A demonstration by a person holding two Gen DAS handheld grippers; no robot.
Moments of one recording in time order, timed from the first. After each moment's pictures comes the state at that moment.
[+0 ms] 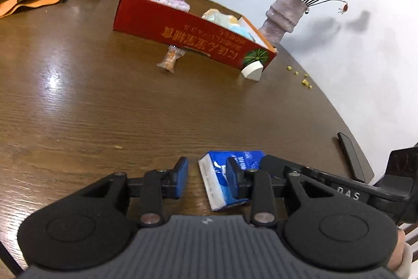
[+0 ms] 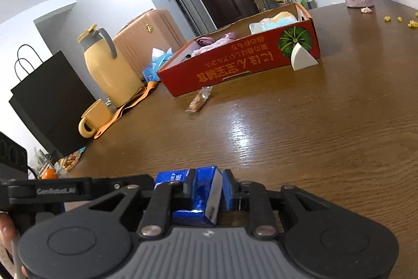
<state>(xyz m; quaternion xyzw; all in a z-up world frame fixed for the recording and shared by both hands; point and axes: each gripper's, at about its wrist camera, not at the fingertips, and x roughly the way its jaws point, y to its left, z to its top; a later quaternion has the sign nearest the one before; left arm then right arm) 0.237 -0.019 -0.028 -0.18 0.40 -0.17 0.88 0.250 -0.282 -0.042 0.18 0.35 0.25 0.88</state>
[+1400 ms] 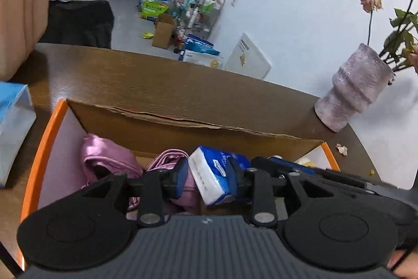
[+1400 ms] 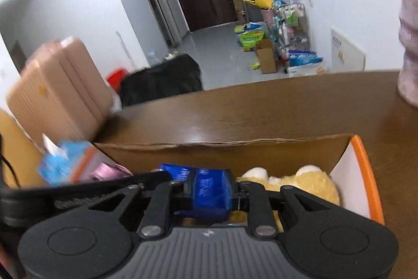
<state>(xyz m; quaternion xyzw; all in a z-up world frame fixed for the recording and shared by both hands) 0.657 -0.024 0.000 -0.15 0.40 -0.13 0.90 0.677 -0.228 0.005 0.08 0.37 0.16 0.91</state>
